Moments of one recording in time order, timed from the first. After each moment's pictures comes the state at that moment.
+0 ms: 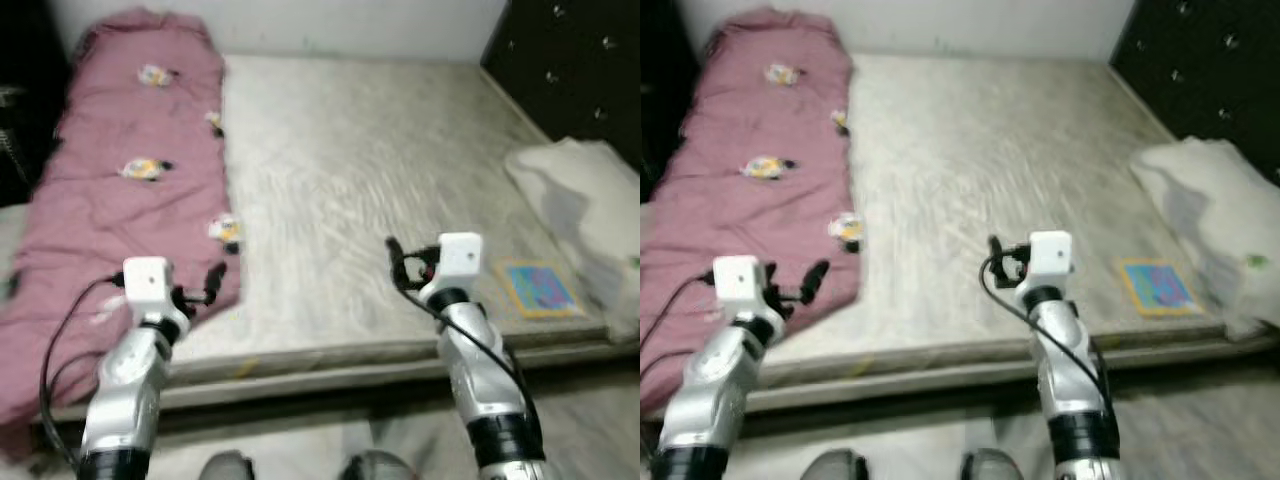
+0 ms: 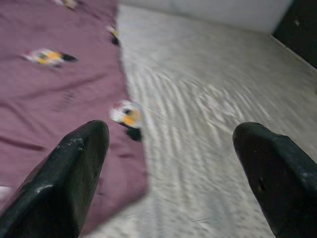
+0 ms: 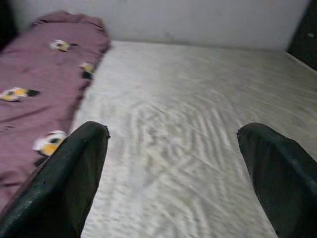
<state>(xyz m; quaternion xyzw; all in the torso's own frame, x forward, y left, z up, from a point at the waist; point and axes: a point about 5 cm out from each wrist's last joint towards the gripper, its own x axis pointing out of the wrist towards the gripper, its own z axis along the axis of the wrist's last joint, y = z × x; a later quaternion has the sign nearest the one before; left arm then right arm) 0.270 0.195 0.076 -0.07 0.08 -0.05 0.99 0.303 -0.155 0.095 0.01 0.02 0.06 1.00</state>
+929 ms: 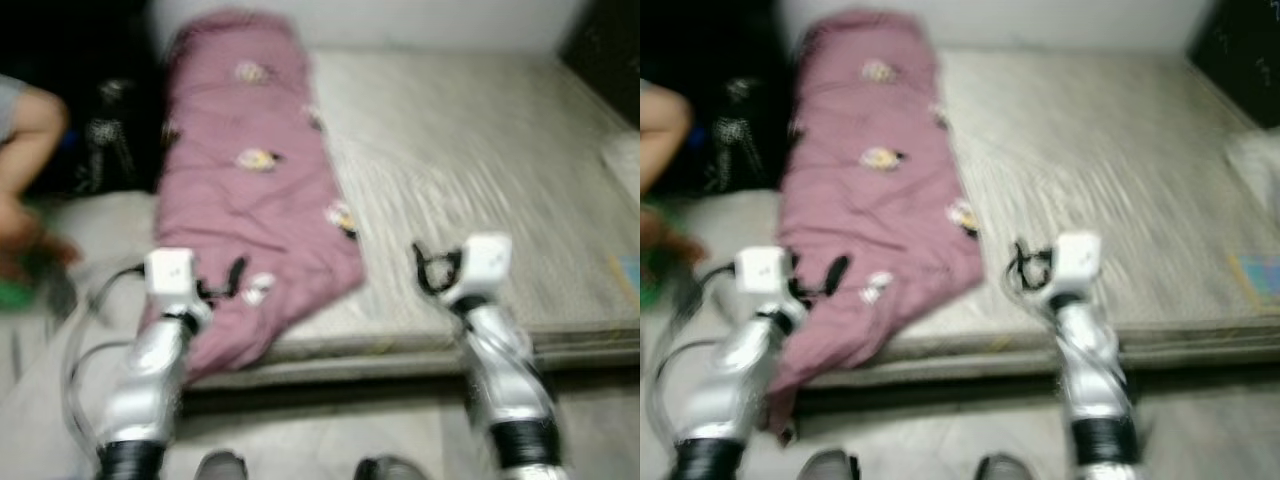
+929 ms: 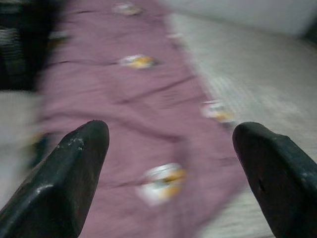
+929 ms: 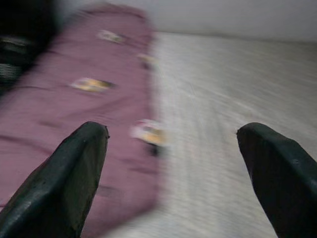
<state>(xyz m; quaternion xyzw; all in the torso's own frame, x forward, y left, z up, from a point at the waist) 0.268 0.194 0.068 -0.06 0.09 -0.05 0.99 0.299 -0.160 0.087 0.01 0.03 0.06 1.00</state>
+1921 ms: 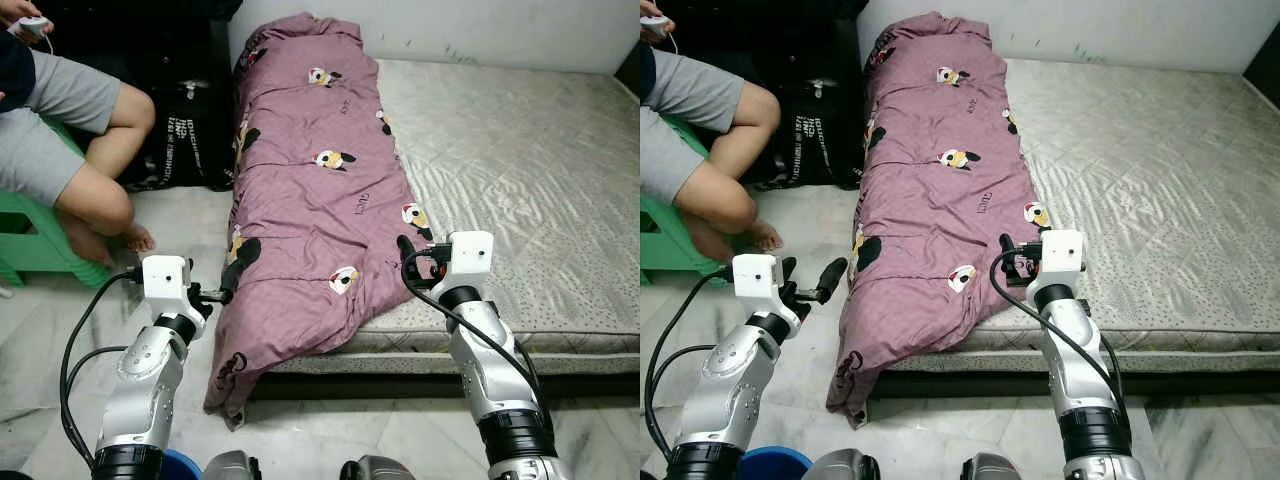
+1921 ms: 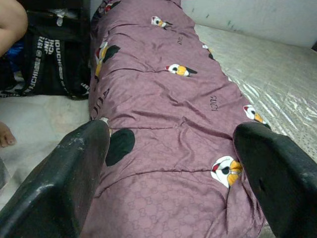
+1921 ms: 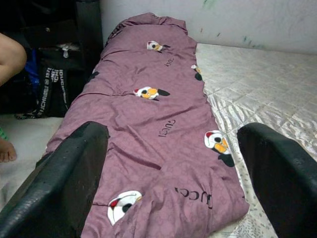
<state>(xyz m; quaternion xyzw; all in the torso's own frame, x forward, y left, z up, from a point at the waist) 0.271 0.183 0.074 -0.07 0.07 -0.09 0.99 0.302 -0.167 0.090 0.00 0.03 0.04 1.00</state>
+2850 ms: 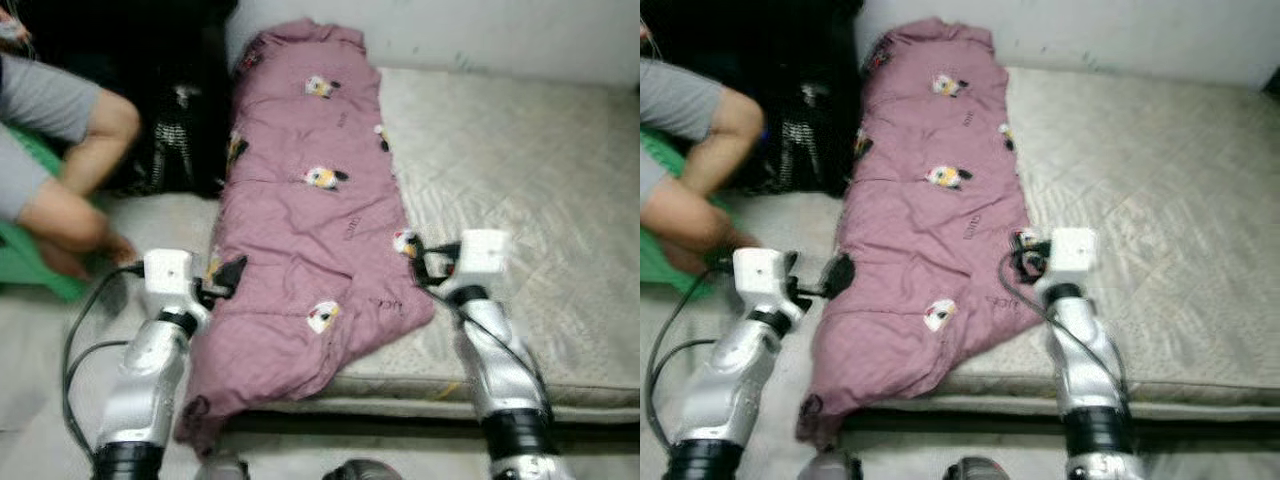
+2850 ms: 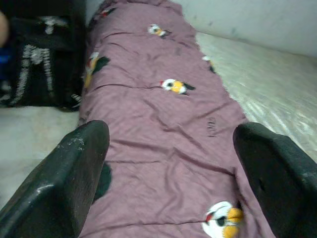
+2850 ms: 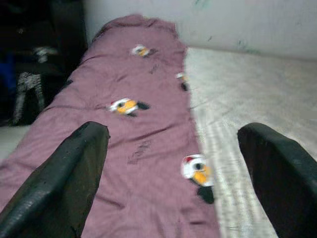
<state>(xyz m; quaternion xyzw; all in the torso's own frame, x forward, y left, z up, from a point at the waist) 0.274 0.181 0.080 -0.06 0.06 -0.09 0.99 0.304 -0.171 0.091 0.00 0.02 0.02 1.00</state>
